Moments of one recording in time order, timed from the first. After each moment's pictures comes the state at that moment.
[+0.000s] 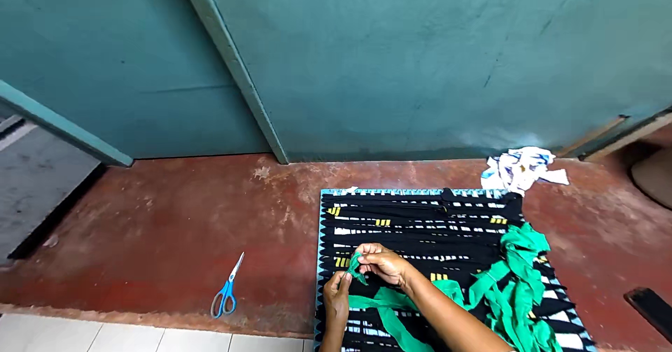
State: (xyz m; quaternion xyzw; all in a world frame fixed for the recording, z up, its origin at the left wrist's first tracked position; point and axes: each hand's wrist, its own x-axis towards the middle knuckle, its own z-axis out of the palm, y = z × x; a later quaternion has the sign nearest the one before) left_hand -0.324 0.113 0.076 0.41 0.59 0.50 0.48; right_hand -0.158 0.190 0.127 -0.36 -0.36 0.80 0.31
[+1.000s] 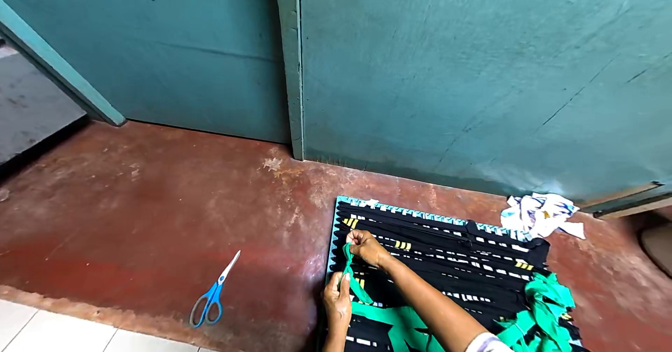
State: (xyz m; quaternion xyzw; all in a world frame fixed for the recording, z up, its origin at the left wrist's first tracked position) left_hand -0.343 0.159 0.036 0.41 0.64 0.55 0.35; right_hand -0.235 0.288 0.096 -0.52 -0.60 0.59 0.17
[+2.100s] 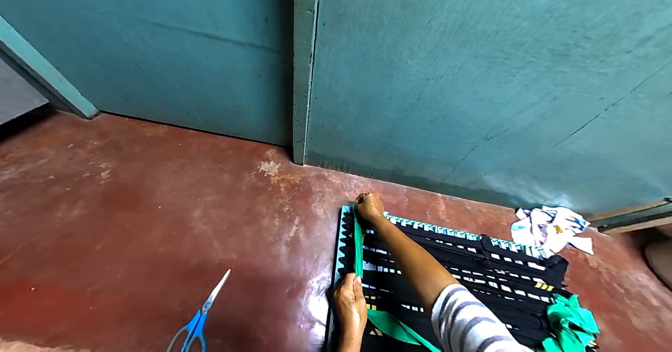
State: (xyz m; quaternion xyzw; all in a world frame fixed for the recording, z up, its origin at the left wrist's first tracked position) left_hand -0.337 0.207 0.019 0.48 0.68 0.46 0.32; right_hand -0.260 0.441 0.083 -0.72 -0.64 0.29 0.00
